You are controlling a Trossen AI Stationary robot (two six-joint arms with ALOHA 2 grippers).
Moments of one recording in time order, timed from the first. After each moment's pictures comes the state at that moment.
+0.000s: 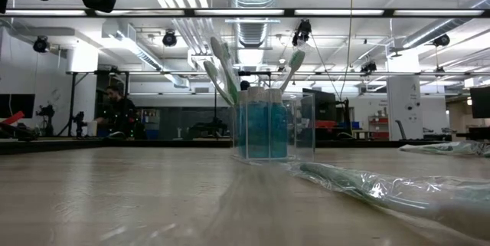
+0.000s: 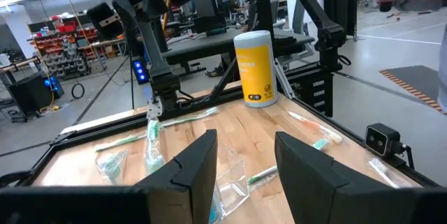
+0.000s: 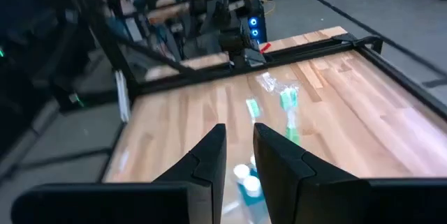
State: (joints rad) left arm -0.25 0.40 0.32 0.10 0.01 0.18; right arm 0.12 0.81 0.85 -0.29 0.08 0.31
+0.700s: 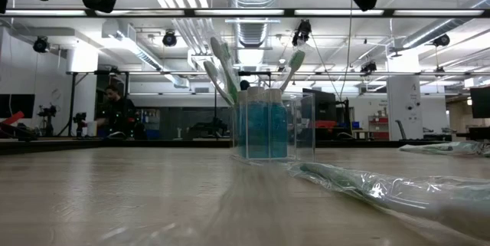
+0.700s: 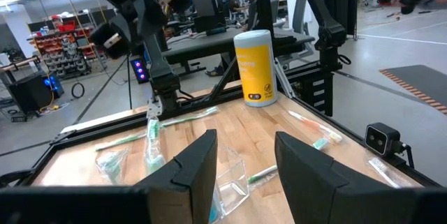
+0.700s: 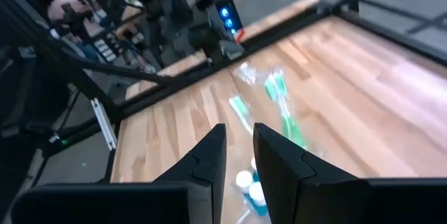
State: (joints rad) left arm -0.25 0.40 0.32 0.09 0.01 0.18; right arm 0.13 0.98 0.85 -0.18 0.19 0.53
